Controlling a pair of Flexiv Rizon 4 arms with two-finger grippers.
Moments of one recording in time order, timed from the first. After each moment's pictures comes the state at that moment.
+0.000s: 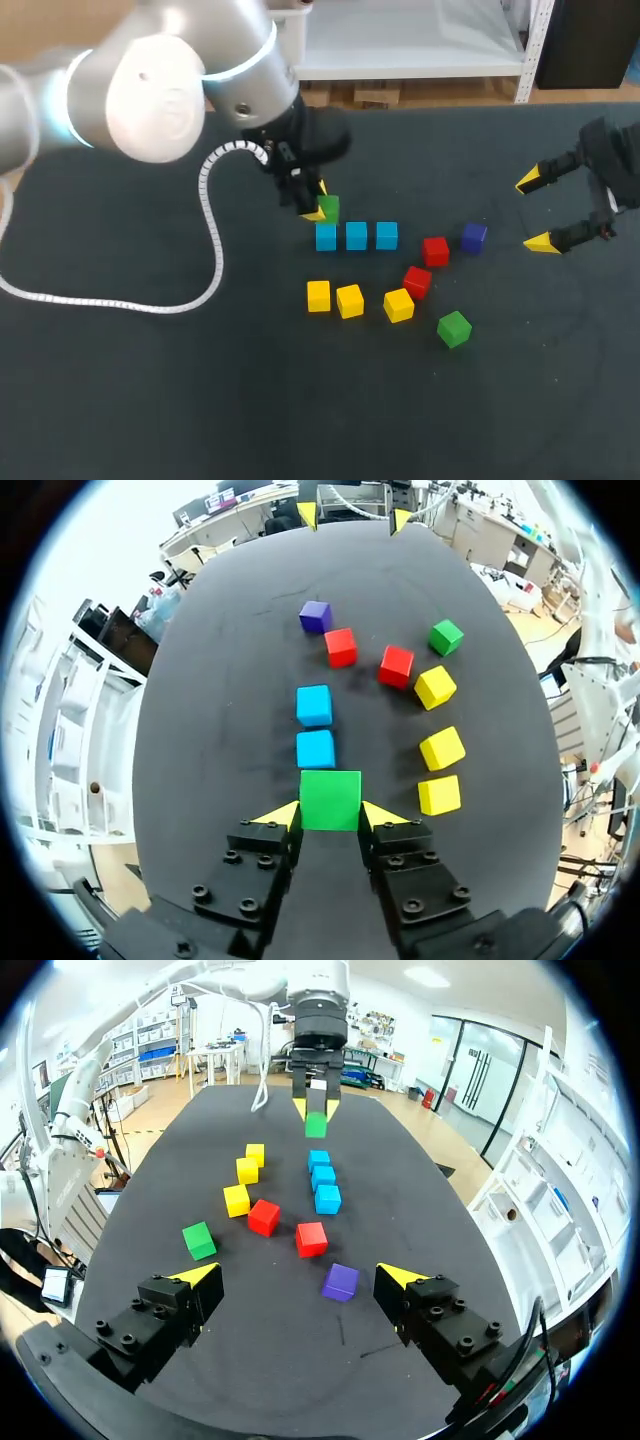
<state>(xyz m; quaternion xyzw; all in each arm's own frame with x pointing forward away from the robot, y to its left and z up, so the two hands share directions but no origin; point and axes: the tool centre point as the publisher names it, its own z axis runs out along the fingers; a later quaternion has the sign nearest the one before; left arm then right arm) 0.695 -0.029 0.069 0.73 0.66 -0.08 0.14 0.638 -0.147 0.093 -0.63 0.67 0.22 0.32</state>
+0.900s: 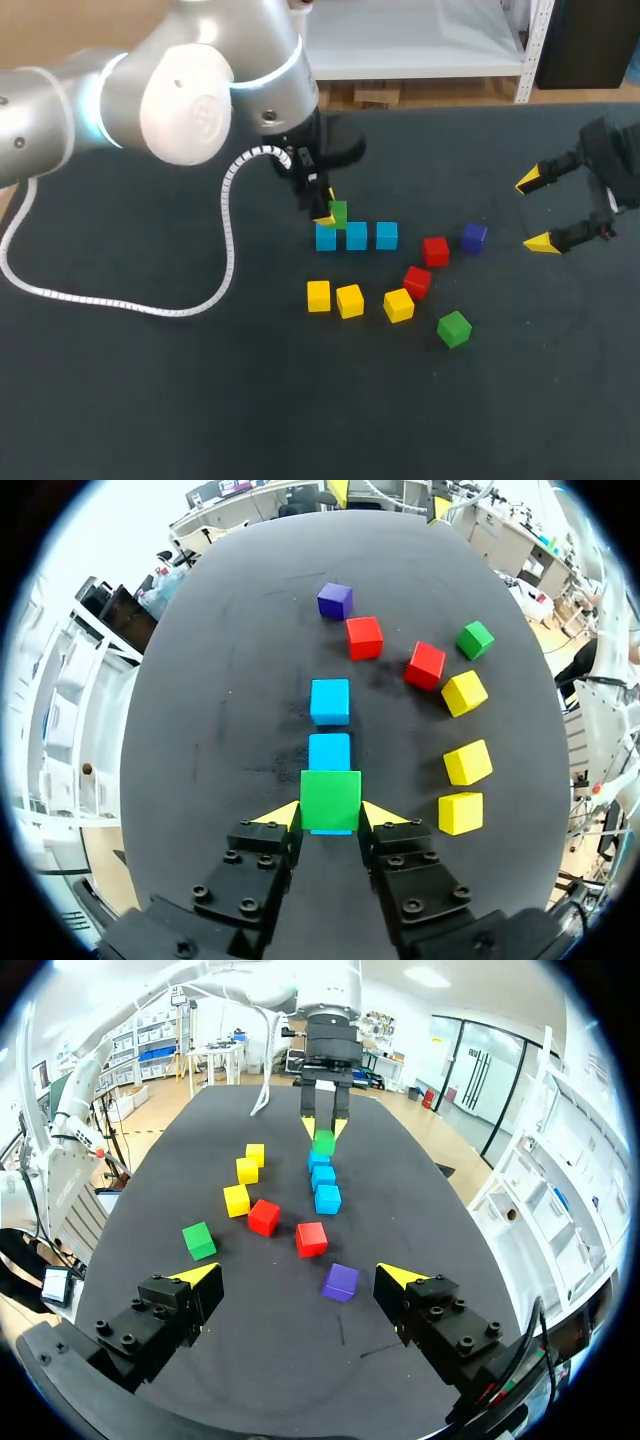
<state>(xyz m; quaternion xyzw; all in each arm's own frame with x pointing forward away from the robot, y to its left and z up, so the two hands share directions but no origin) 0.709 -0.039 0.045 0.71 0.69 -0.07 0.11 0.638 -0.147 0.093 -0.63 0.67 0.22 0.32</state>
